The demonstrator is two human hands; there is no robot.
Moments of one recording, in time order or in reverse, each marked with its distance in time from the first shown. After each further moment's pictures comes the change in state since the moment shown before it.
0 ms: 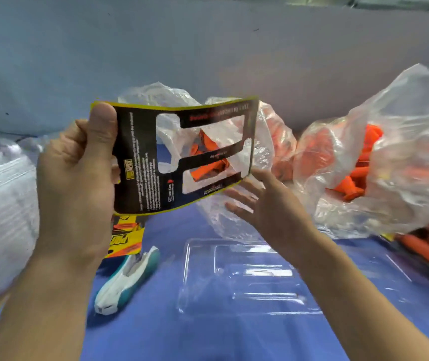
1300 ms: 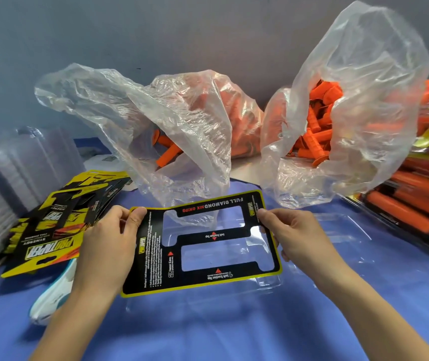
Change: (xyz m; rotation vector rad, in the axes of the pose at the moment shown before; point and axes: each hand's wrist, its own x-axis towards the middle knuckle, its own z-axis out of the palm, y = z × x) left_hand -0.075 -0.121 0.024 0.984 -0.303 -0.086; right_hand -0.068 0.017 -0.134 -0.734 0.370 -0.035
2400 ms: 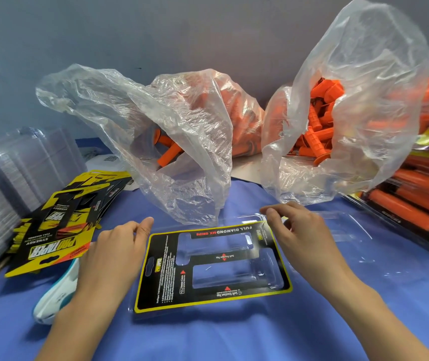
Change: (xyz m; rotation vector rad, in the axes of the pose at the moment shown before) left_hand -0.006 -0.006 0.003 0.376 -0.201 -0.003; right_hand -0.006 0.004 -0.003 -0.435 0.140 -0.235
